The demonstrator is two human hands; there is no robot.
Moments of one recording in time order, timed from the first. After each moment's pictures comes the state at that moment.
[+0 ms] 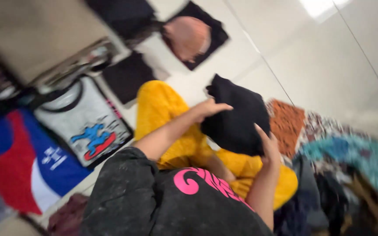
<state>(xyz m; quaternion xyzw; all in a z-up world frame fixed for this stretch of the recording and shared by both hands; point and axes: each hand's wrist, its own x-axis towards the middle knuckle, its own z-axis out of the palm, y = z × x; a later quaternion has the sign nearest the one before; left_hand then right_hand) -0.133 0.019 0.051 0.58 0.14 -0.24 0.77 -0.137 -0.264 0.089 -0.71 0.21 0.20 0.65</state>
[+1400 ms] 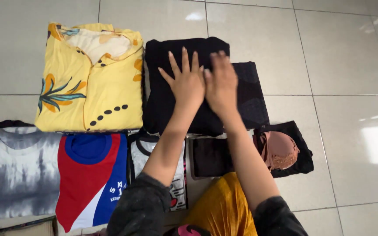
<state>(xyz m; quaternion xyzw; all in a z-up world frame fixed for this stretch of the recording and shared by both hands) -0.209 0.489 0.195 0.80 0.51 0.30 0.06 -0.098 0.424 0.181 -0.69 -0.62 -0.16 0.34</state>
